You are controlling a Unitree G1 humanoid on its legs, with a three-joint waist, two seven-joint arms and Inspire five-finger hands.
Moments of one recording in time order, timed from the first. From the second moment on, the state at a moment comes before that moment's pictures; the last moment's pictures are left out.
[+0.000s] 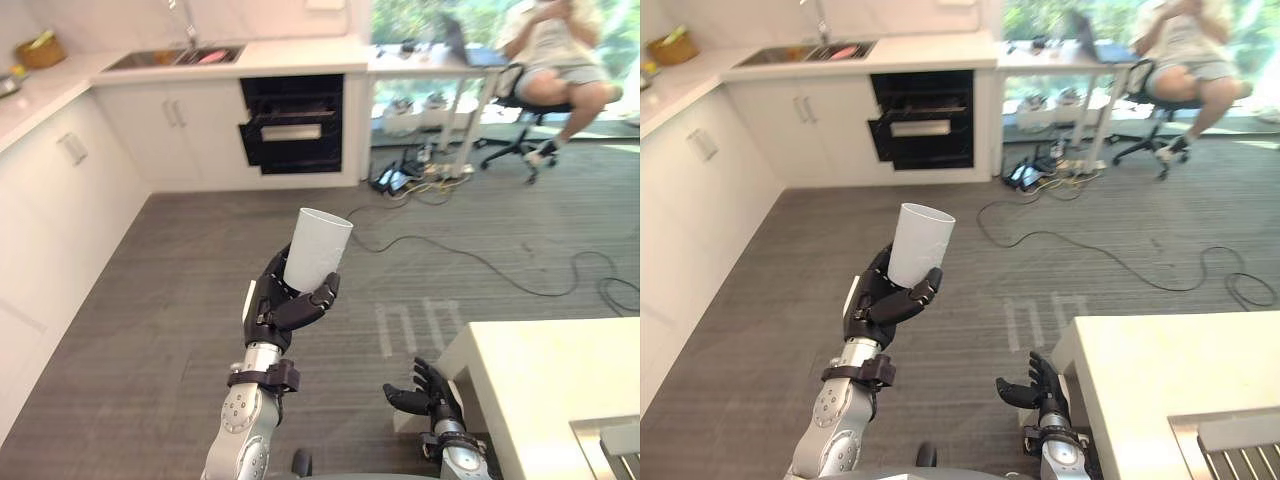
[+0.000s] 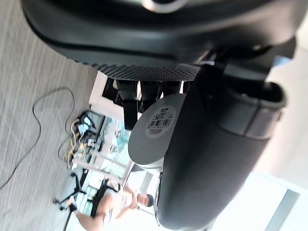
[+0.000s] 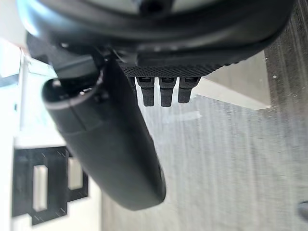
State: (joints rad) left arm 0.22 0.05 -0.28 -0.14 -0.43 -0.19 0.12; right arm 0.20 -0.10 0.04 0.57 0.09 -0.09 -0.15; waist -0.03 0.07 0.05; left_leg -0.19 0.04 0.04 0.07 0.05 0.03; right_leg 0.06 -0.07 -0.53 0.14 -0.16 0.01
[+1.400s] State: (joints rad) left arm 0.26 0.06 -0.33 -0.16 -0.45 -0.19 0.07; right arm 0.16 -0.06 0.12 0.32 0.05 -0.12 -0.12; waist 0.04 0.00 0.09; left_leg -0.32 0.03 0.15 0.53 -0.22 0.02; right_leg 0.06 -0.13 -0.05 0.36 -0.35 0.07
